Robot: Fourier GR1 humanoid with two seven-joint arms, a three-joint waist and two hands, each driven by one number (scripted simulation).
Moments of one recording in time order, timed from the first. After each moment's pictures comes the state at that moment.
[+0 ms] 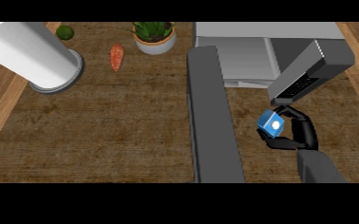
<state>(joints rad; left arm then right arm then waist) 0.50 0.02 0.44 -2.34 0.44 -0.40 0.03 -0.41 -0.23 -0.30 -0.41 0.16 0.02 -1.05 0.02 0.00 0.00</state>
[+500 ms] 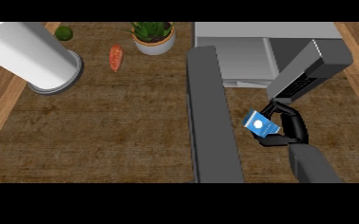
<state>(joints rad) 0.50 0.01 0.46 -2.33 0.46 -0.42 0.02 -0.46 -0.20 -0.27 -0.38 0.16 0.08 -1.06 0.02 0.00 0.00</state>
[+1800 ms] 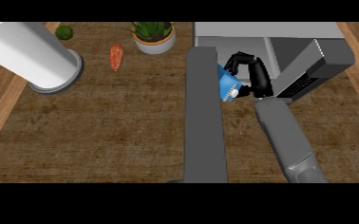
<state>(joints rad) 0.49 0.03 0.55 -2.24 0.50 -0.48 0.00 -0.68 -0.07 -0.13 -0.69 0.27 -0.18 -0.63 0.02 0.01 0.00</state>
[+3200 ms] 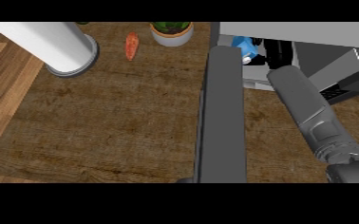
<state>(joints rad) 0.37 0.06 0.49 -2.17 0.45 -0.51 0.01 -1.04 -0.24 -0.20 -0.17 0.44 -0.69 -0.68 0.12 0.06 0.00</state>
